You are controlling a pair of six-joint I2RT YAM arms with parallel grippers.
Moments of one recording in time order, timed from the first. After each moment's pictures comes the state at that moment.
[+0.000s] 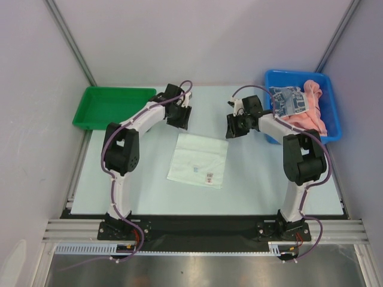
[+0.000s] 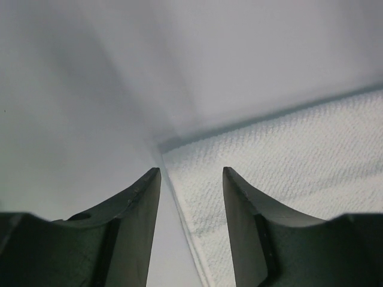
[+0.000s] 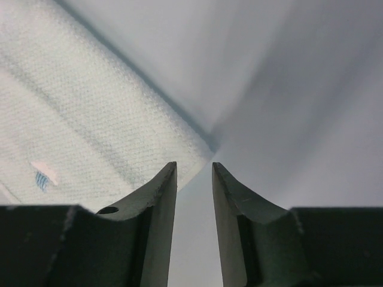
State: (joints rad) left arm -0.40 2.12 1.75 -0.65 0.13 -0.07; right arm 0.29 1.90 1.33 -0.38 -0.37 0.01
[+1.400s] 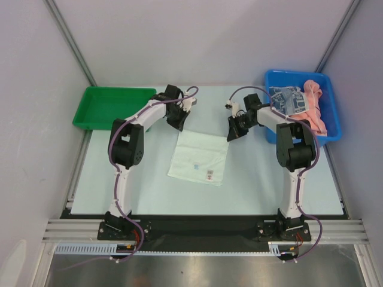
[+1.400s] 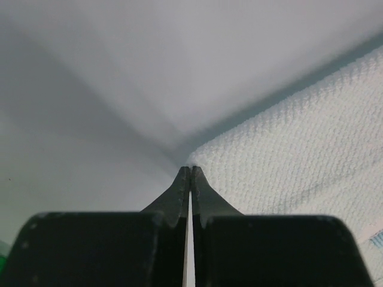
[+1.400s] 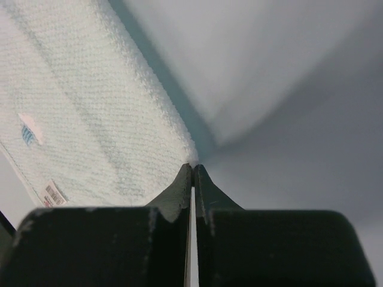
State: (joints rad) left arm -0.36 2.27 1.87 -0.74 0.27 0.29; right arm 0.21 2.14 1.55 -0.61 -0.61 -0.26
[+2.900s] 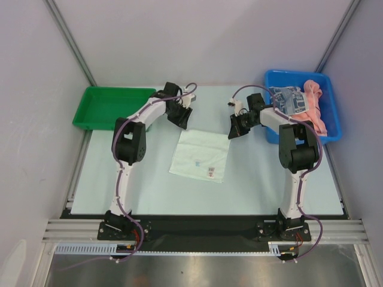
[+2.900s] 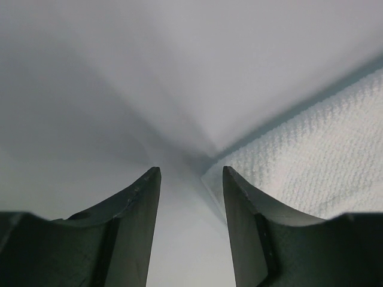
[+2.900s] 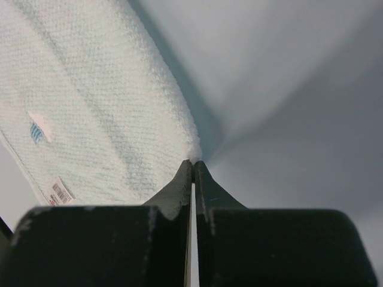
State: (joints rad) left arm -0.33 2.38 2.01 -0.74 0.32 0.30; right arm 0.20 2.09 1.51 -0.53 -0.62 -0.24
